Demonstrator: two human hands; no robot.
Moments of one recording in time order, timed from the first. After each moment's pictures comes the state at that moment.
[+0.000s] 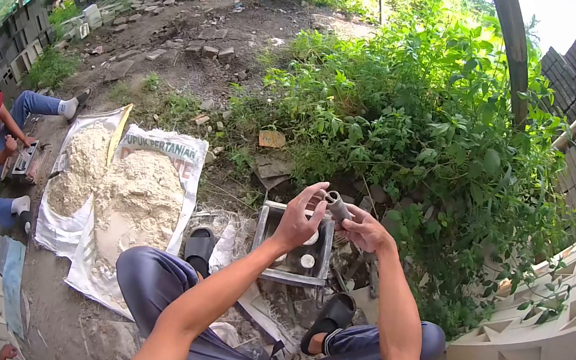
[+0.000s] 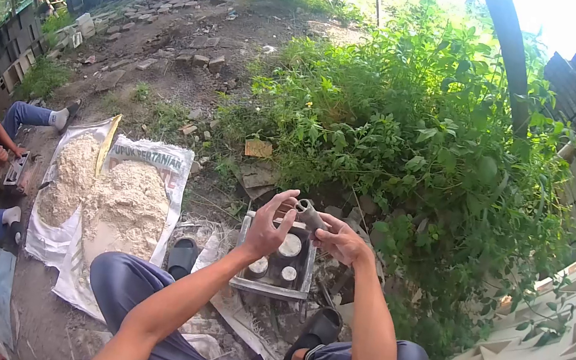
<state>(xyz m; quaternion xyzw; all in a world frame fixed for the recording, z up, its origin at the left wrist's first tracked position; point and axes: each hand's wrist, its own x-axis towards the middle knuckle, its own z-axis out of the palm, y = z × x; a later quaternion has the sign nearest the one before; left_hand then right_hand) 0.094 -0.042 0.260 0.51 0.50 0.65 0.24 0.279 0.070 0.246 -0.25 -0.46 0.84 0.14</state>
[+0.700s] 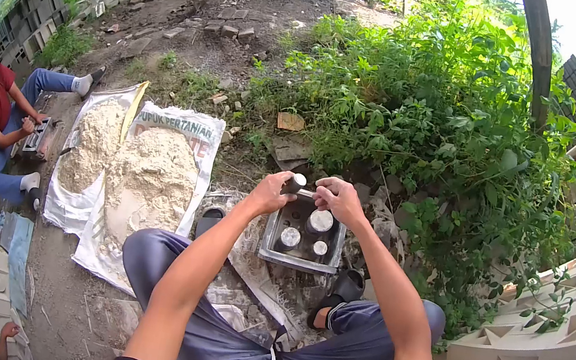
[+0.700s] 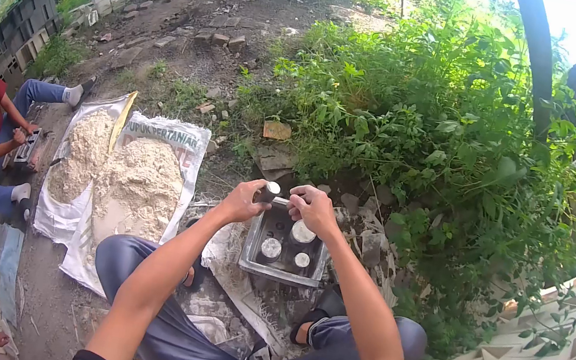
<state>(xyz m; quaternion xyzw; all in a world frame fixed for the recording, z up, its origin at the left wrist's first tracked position) -0.010 -0.056 0.192 0.60 0.65 0.40 0.25 0.179 0.041 0.241 -0.37 -0.71 0.57 0.18</state>
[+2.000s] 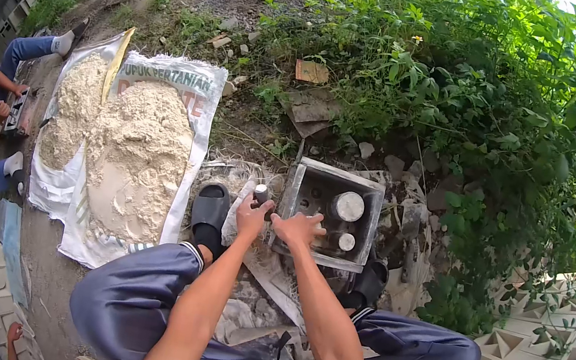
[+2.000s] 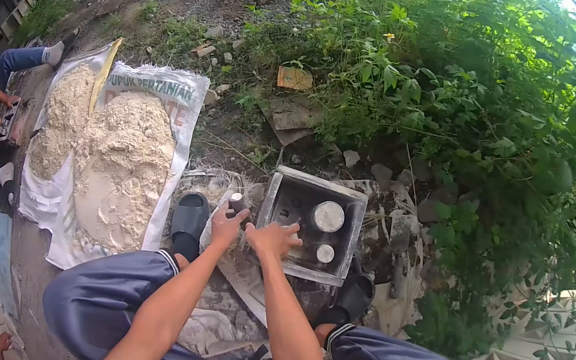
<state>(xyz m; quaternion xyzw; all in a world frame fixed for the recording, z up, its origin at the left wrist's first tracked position) -0.008 -0.118 -0.019 0.17 0.78 0.51 0.32 0.077 -0.054 0.065 -0.69 -0.62 0.34 -0.19</state>
